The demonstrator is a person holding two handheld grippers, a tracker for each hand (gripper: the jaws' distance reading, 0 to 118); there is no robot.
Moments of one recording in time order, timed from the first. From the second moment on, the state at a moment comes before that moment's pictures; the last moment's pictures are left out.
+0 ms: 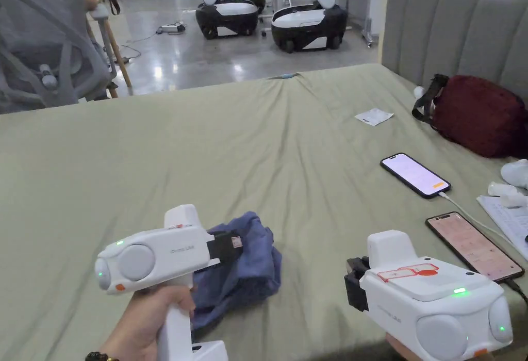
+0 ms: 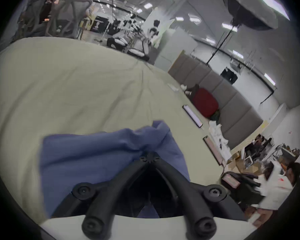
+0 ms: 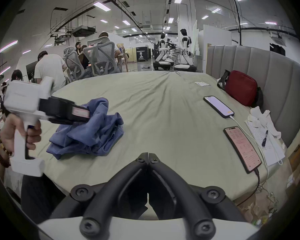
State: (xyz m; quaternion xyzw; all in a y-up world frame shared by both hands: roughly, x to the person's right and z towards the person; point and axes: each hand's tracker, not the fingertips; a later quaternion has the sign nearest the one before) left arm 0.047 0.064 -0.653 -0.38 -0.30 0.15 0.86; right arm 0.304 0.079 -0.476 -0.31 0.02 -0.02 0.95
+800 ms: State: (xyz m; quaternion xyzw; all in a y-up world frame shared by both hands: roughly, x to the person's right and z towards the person) left arm -0.078 0.095 -0.569 -0.31 -0.23 0.25 0.88; right arm 0.242 0.028 -0.612 -0.40 0.14 -0.17 0.89
